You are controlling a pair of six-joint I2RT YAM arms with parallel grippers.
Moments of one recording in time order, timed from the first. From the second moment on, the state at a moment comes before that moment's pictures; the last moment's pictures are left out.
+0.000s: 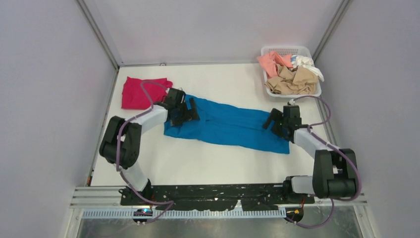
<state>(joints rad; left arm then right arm) -0.38 1.67 0.98 -0.27 0.09 -0.61 0.03 1.37 0.62 -0.12 -0.01 0.53</state>
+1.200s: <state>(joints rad) -0.41 1.88 1.57 -0.54 0.03 -0.56 0.37 0.87 0.62 -0.52 0.06 0.45</state>
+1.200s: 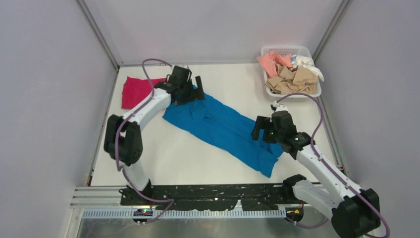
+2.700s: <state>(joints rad) -0.37 2.61 2.42 -0.60 0.31 -0.68 0.77 1.50 0.65 -0.07 -0.62 0.39</state>
